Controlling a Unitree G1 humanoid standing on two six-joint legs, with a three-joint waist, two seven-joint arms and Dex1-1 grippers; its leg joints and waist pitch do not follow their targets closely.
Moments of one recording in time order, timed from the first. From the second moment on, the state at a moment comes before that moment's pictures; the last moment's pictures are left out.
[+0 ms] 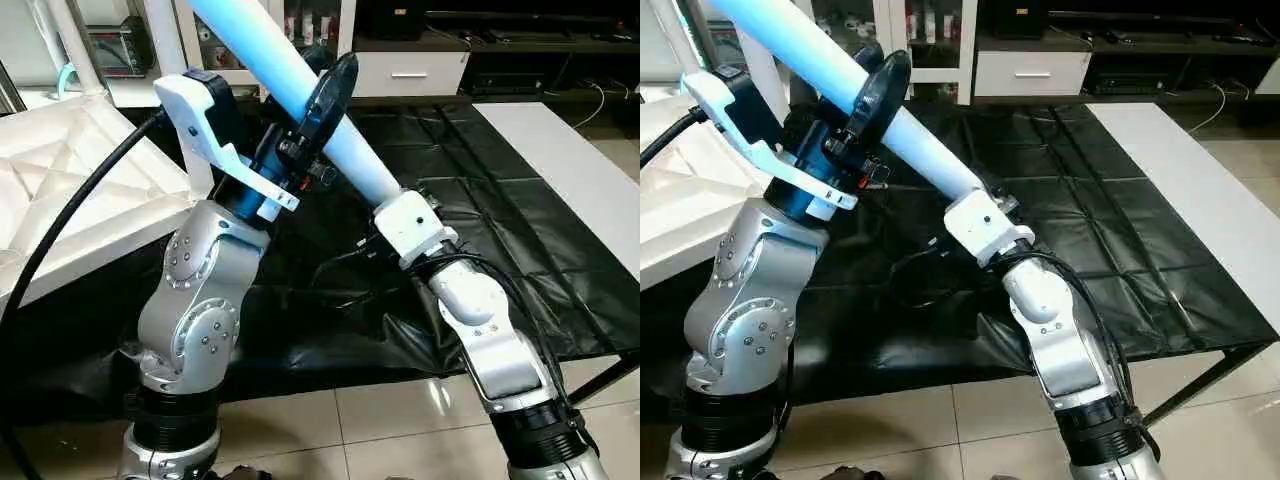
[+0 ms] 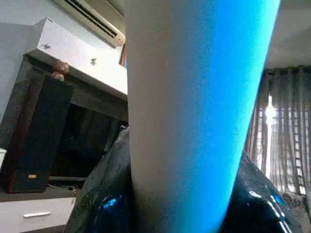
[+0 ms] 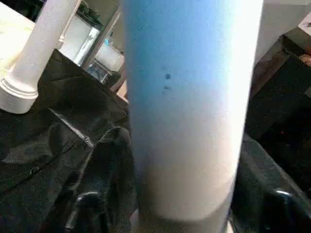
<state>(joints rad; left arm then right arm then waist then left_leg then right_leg) -0.48 0.00 -0.04 -0.35 -0.54 0.23 -0.30 -0.35 -0.18 0.21 -0.01 -0.30 0.02 0.22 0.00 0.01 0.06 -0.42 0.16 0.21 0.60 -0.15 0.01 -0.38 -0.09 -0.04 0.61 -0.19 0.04</state>
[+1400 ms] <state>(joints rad) -0.37 0.03 0.12 -0.41 -0.54 0.36 -0.07 -0.46 -0.17 -0.18 0.19 0.11 0.20 0.22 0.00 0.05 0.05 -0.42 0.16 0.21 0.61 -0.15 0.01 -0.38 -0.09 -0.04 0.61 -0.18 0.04</state>
